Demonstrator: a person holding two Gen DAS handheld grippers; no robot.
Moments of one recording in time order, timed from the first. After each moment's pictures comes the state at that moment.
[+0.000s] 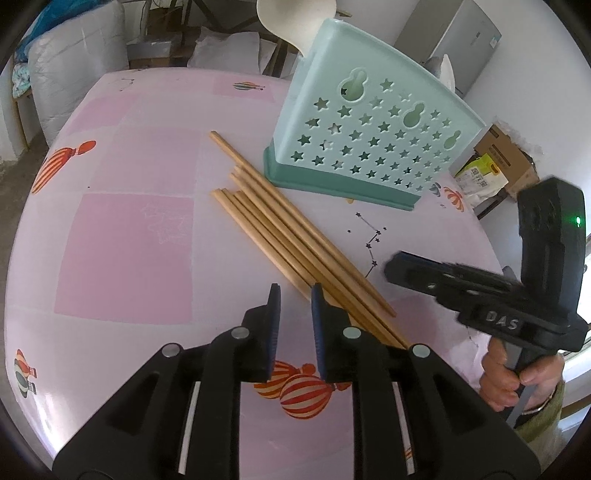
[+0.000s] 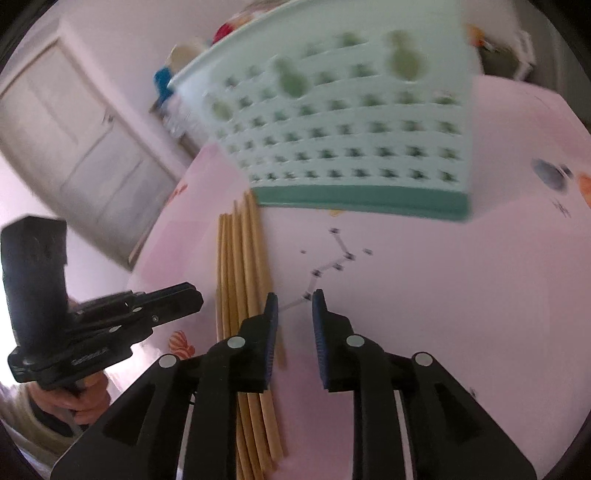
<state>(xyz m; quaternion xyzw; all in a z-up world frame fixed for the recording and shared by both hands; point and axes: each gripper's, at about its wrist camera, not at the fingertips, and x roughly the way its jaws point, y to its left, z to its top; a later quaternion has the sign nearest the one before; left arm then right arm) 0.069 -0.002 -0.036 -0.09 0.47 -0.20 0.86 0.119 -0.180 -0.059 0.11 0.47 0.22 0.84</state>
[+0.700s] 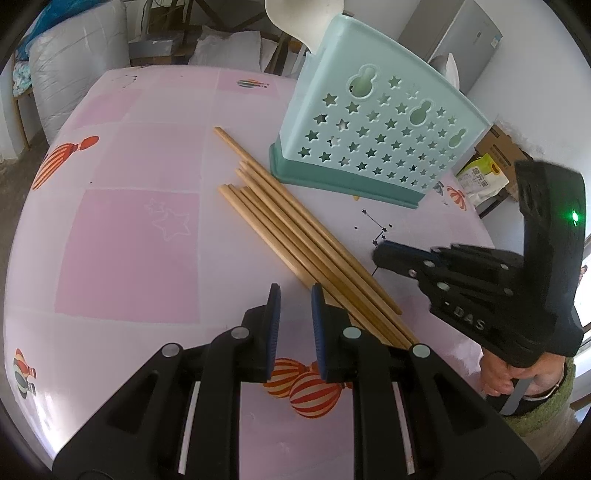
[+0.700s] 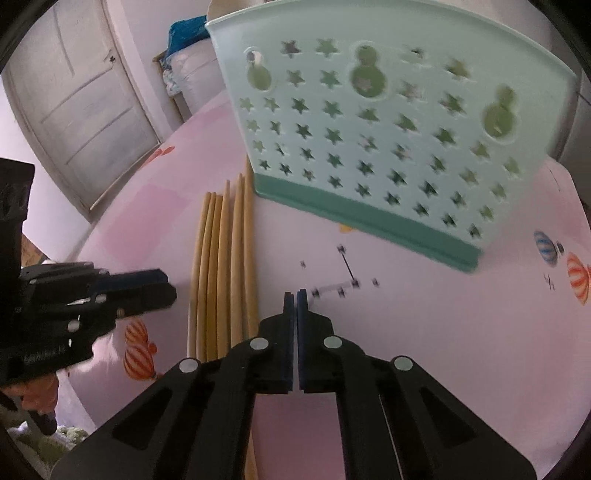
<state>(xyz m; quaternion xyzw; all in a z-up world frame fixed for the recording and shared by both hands) 0.069 0.002 -0.040 -0.09 0.47 -0.20 0.85 0.118 -0.151 -0.052 -0.02 0.47 0.19 0.86</state>
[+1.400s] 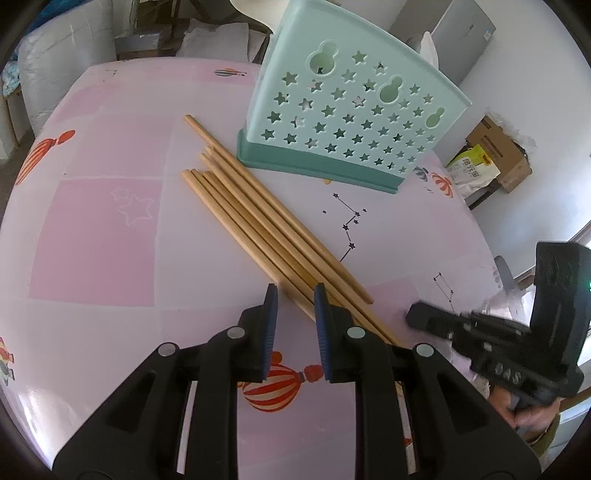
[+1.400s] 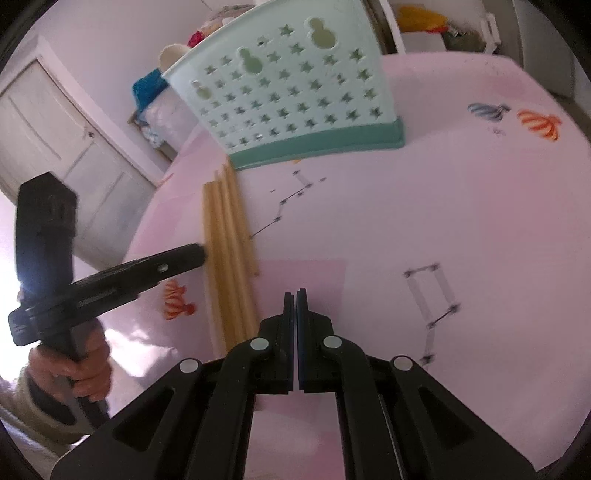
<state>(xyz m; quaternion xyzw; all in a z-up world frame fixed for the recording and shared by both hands) 0.062 -0.020 -0.041 -0.09 0.48 -0.22 0.84 0.046 -0.212 -0.062 0.16 0.48 0.17 0.84</state>
